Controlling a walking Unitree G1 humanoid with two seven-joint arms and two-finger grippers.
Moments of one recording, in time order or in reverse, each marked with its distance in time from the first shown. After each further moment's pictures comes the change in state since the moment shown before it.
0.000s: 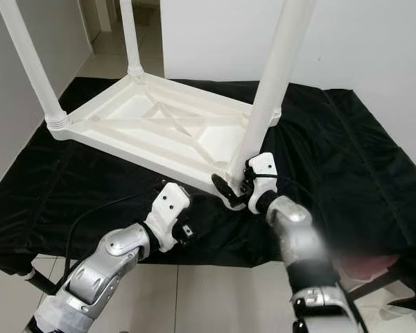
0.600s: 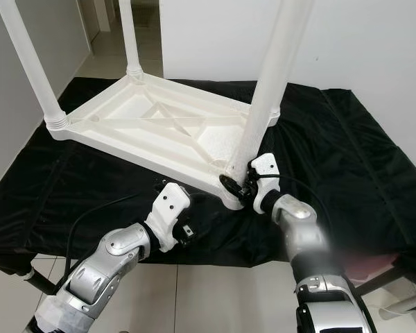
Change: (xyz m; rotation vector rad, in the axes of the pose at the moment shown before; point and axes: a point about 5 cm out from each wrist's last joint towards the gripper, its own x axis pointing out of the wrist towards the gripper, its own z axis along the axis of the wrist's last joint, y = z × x) left arm 0.000 0.000 0.000 0.001 -0.002 0.000; right arm 0.000 -0.006 -0.010 -0.008 0.020 0.038
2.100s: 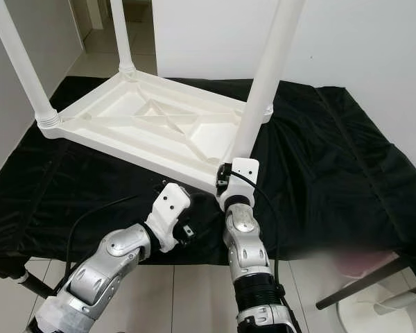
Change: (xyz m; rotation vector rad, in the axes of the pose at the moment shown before) left arm 0.000 -0.001 -0.001 -0.005 0.001 -0.002; right arm 0.026 0.062 0.009 0.228 -0.074 -0.682
